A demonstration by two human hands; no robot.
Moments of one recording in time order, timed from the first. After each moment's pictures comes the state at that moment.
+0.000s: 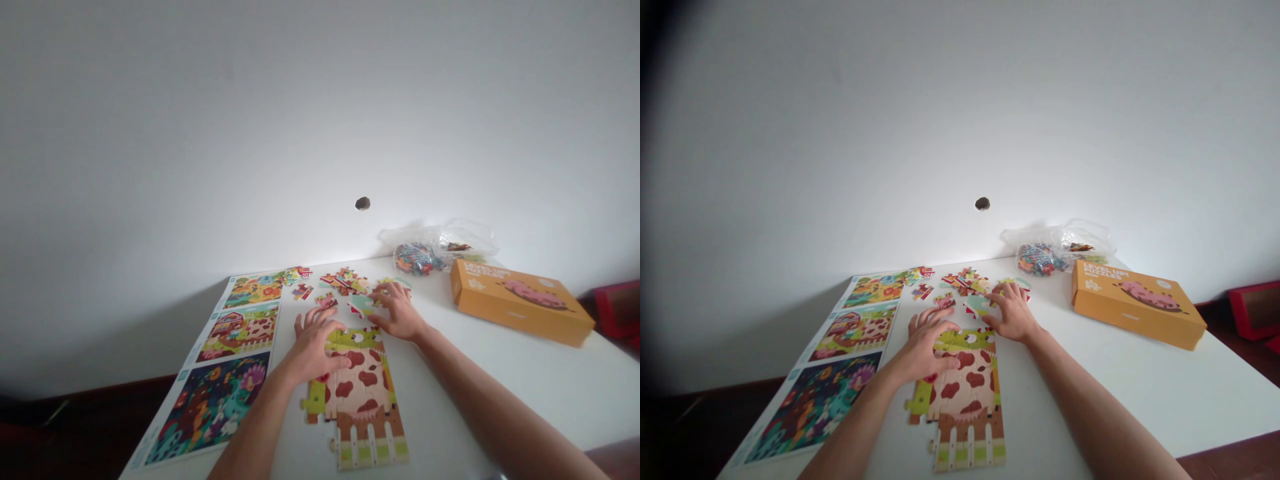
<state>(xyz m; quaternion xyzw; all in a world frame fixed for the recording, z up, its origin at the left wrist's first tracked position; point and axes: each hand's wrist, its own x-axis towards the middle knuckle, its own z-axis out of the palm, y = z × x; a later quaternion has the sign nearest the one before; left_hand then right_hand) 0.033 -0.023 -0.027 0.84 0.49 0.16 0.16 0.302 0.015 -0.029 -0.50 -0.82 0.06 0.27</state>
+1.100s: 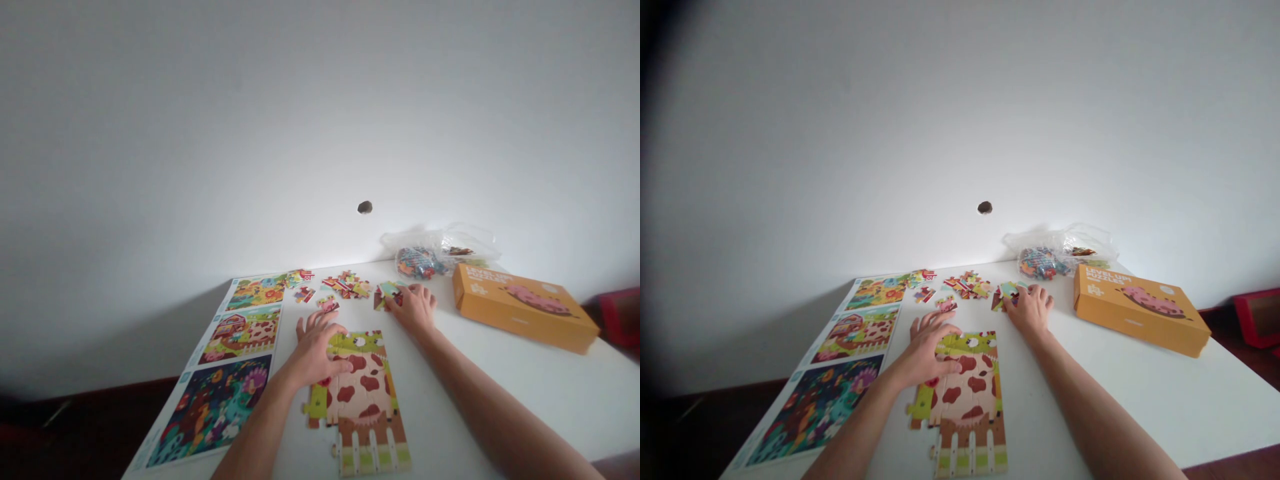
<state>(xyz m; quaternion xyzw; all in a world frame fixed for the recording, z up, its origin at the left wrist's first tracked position) 0.034 -0.023 -0.026 0.83 0.50 0.15 0.17 0.308 0.030 -0.044 -0.76 -0.60 -0.02 0.24</state>
